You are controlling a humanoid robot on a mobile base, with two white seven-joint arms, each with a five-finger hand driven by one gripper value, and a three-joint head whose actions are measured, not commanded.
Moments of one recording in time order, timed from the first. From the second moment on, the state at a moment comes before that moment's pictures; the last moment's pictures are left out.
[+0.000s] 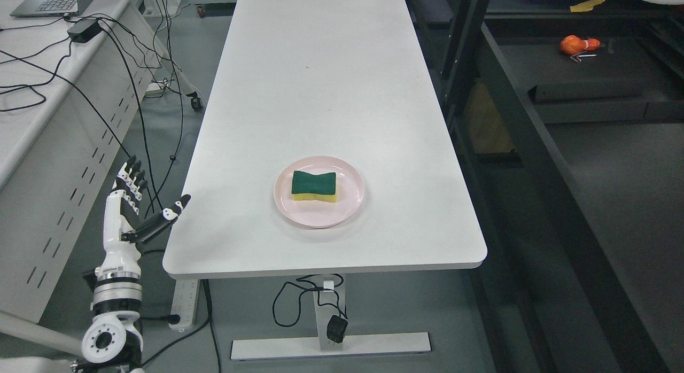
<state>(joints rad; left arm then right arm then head) -0.16 0.00 0.23 -1.58 0.00 -0.09 -0.02 -0.07 0.00 -0.21 0.00 -0.11 0.08 -0.04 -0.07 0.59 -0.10</state>
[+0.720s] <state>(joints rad) -0.20 0.03 0.18 -1.57 0.00 -0.12 -0.09 -0.07 0.00 -0.21 0.00 -0.11 0.08 -0.04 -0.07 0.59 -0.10</state>
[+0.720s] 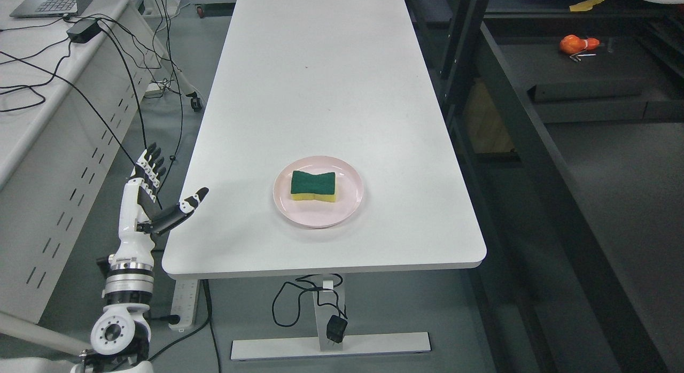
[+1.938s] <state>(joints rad) -0.71 0.34 -0.31 -1.33 -1.03 -0.55 -0.36 -0.07 0.00 -0.21 0.00 -0.11 0.08 -0.04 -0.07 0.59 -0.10</state>
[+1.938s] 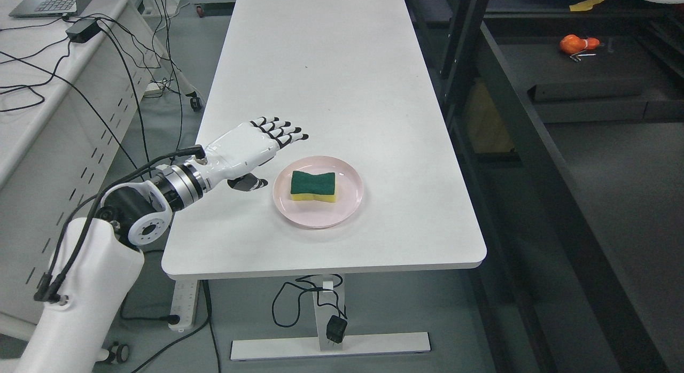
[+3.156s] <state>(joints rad) -0.87 0.19 -0.53 -1.07 -1.28 -0.53 -0.38 -0.07 0.00 -0.21 0.00 -0.11 0.08 -0.04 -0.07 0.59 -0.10</state>
